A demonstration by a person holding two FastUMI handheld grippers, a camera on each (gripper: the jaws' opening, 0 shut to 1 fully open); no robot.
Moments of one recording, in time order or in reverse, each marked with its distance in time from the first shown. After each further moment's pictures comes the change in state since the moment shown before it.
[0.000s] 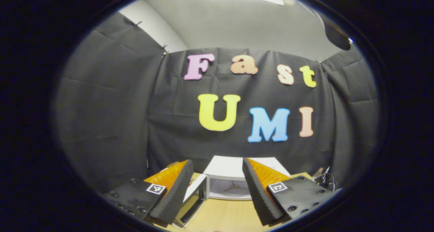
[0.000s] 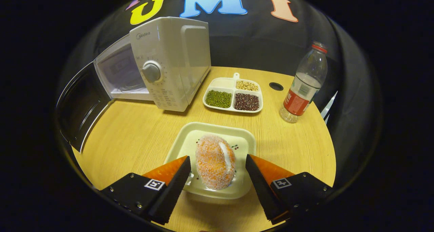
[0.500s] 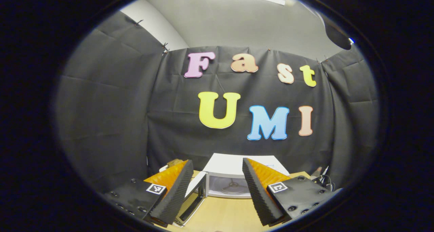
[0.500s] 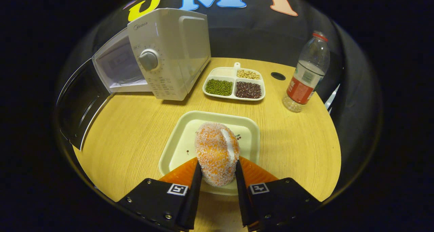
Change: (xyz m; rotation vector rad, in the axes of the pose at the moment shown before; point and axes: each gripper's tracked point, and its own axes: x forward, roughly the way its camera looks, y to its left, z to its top) left arm -0.003 0.002 -0.006 -0.026 0.017 -0.021; right arm -0.012 0.002 -0.009 0.013 0.030 -0.010
